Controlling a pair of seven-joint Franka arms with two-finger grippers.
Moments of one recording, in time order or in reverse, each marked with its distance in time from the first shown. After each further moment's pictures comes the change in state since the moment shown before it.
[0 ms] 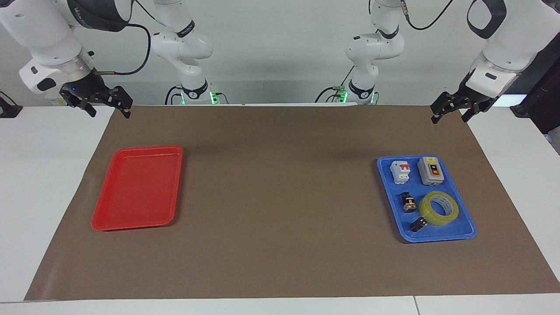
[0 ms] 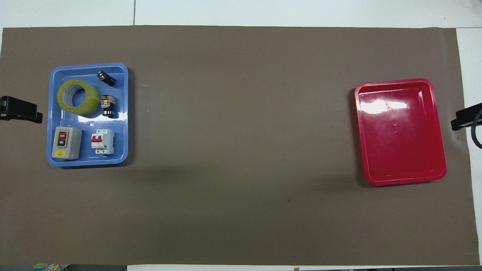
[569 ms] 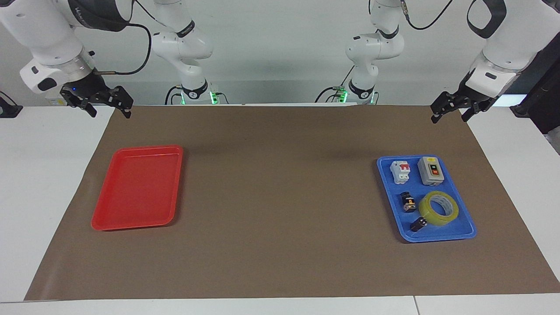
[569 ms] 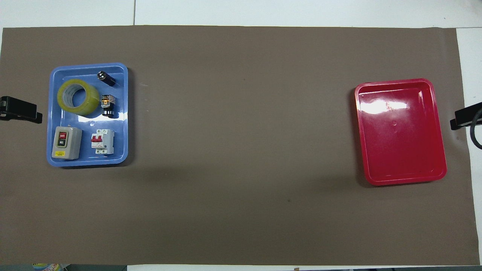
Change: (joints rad) left arm 0.001 -0.001 0.000 0.000 0.000 0.000 -0.001; right arm 0.001 0.000 0.003 0.000 0.002 0.003 0.000
